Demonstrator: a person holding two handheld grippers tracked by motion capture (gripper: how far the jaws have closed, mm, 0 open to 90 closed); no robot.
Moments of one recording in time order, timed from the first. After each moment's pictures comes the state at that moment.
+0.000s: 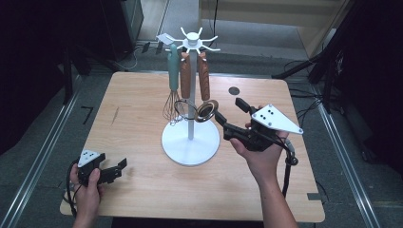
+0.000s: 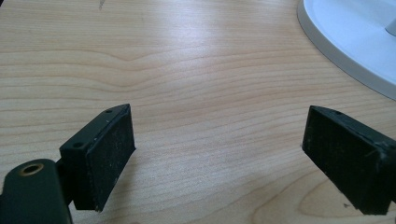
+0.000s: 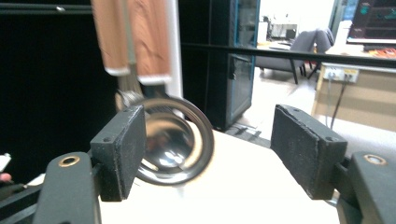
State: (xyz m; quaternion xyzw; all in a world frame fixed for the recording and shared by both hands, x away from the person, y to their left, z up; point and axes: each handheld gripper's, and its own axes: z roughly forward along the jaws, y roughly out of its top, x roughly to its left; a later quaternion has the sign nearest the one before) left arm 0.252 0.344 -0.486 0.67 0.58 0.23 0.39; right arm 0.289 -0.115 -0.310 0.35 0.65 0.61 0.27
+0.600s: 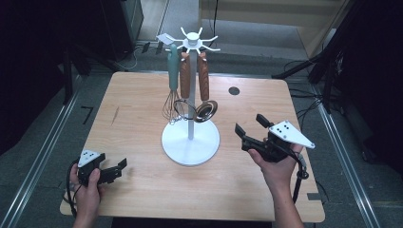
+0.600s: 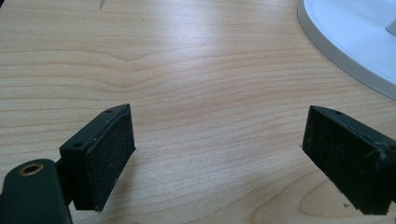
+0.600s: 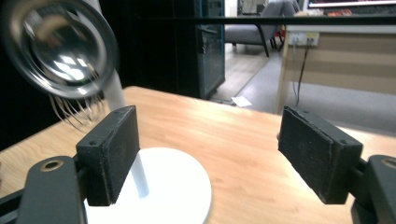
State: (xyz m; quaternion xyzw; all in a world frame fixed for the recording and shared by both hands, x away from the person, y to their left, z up) left arm 0.252 0.344 -0.485 0.68 0.58 0.23 0.39; right arm 0.287 -0.162 -0.367 0.42 0.65 0.57 0.28
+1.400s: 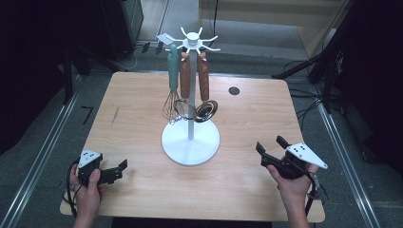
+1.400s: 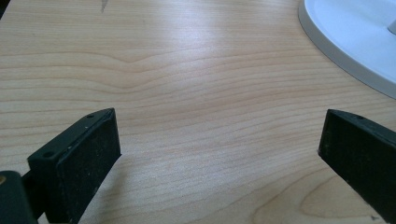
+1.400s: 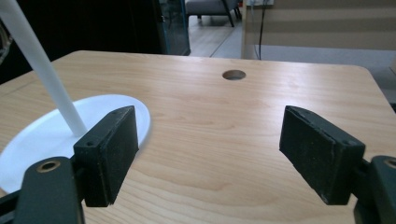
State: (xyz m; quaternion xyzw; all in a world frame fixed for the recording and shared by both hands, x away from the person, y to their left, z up) left arm 0.251 0.343 -0.485 0.68 0.58 0.24 0.38; right arm 0.272 -0.222 -0.438 0.49 0.63 0.52 0.29
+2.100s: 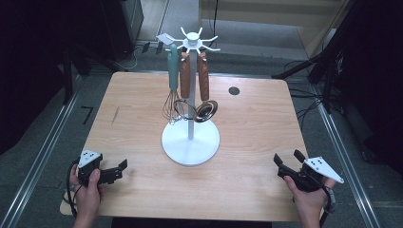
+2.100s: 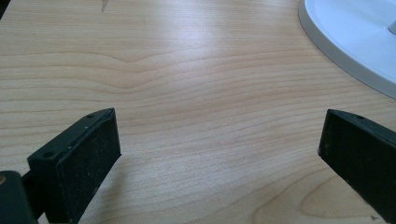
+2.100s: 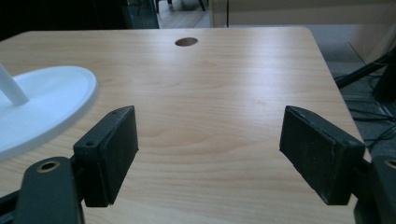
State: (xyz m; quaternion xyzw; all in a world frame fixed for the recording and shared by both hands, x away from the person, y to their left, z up) left arm 0.251 0.343 -0.485 0.68 0.58 0.24 0.38; right arm 0.250 -0.272 -0.474 0.54 0.62 0.48 0.30
